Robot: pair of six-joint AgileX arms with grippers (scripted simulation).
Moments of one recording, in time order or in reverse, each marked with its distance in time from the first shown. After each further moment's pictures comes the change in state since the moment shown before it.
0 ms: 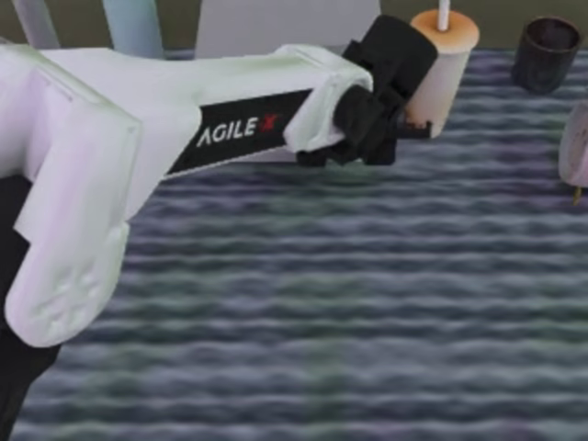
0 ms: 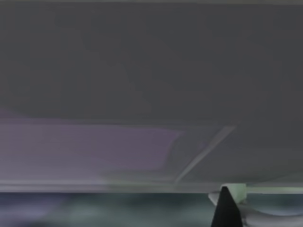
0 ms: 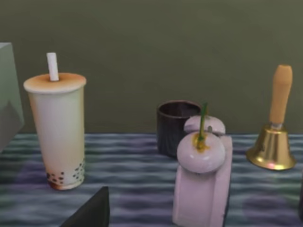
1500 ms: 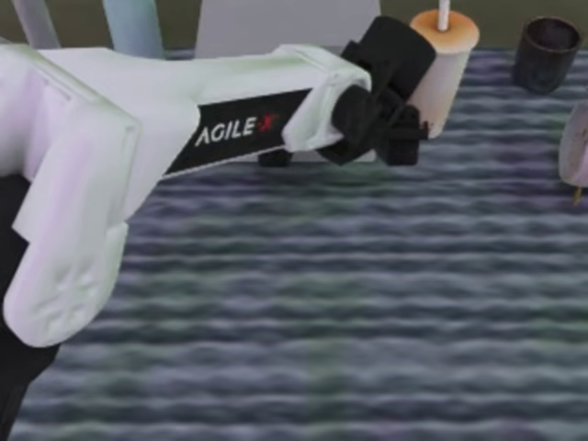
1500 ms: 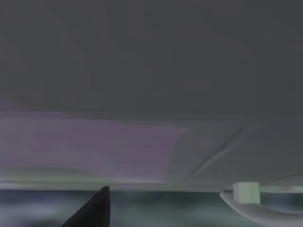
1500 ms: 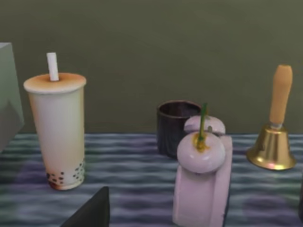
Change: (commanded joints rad) left arm -0.003 -0.006 -0.003 -0.006 -0.002 -0.003; right arm 0.000 0.000 0.000 0.000 0.000 0.000
